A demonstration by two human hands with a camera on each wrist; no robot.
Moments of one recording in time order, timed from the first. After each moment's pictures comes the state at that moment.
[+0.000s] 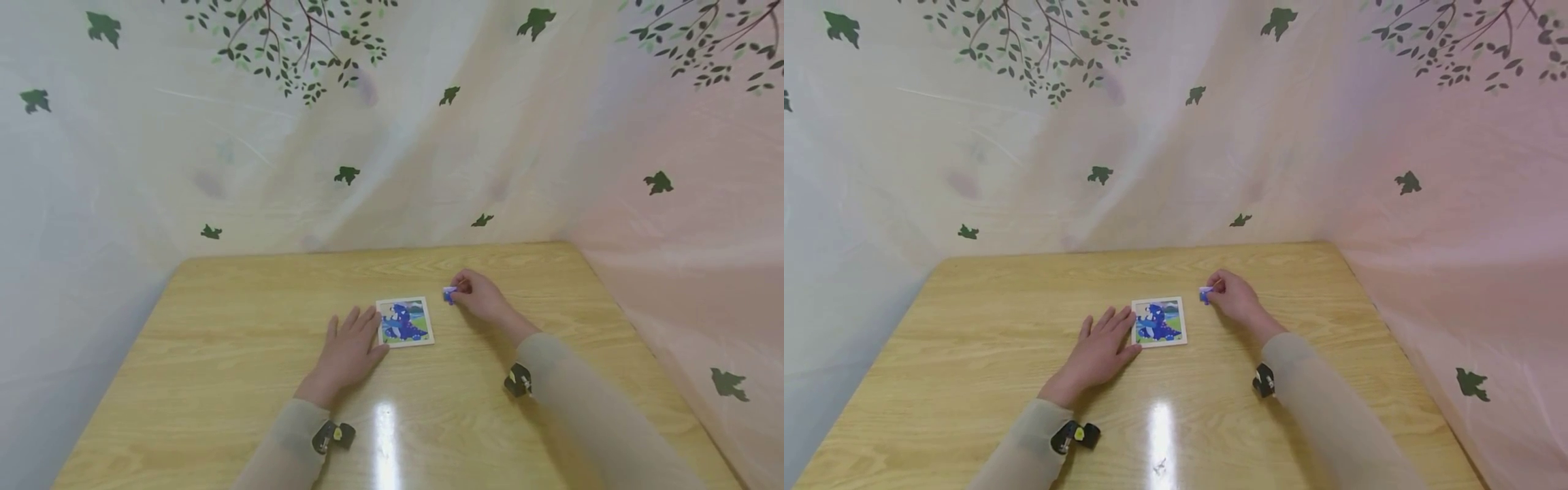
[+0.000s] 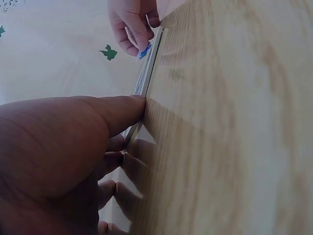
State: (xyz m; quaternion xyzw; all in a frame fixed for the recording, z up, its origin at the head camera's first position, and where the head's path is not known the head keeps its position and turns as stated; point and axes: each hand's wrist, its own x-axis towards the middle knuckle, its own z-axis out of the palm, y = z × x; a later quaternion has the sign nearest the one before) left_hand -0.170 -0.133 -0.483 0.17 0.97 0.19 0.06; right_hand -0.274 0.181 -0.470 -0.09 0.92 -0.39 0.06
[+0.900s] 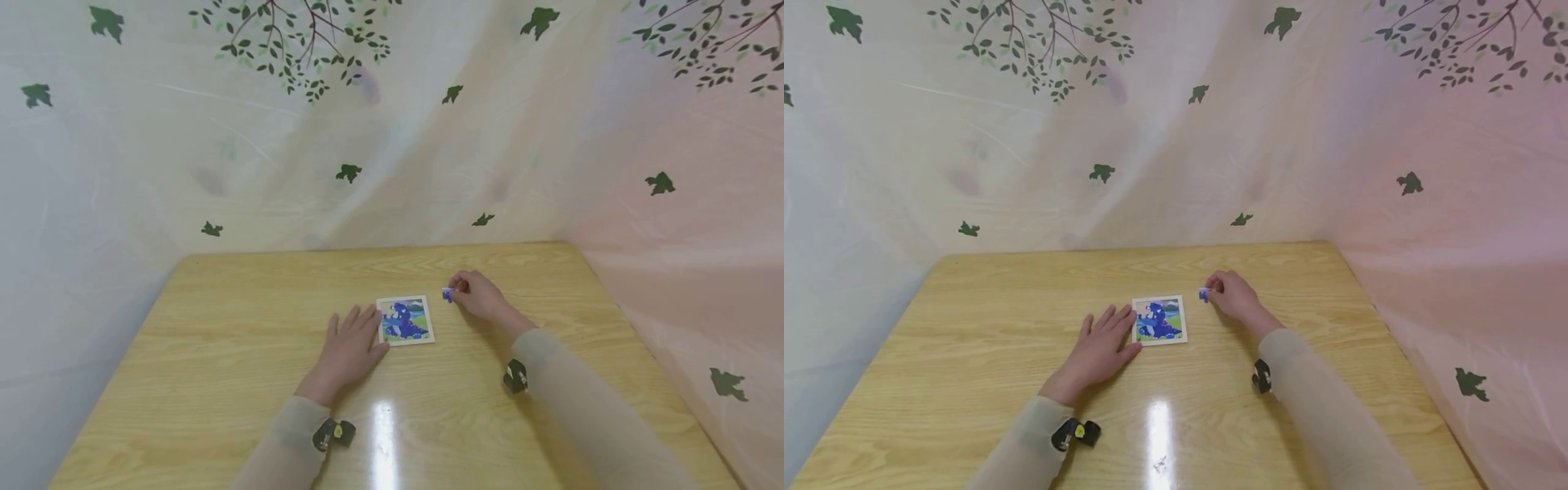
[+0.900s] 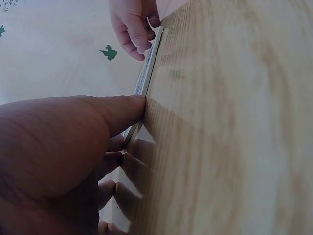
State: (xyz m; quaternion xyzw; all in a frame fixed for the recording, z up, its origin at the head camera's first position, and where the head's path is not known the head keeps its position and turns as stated) left_hand -0.170 -0.132 -0.484 0.17 0.97 0.18 0.05; right_hand -0.282 0.180 -0.474 -0.10 0.93 -0.33 0.07
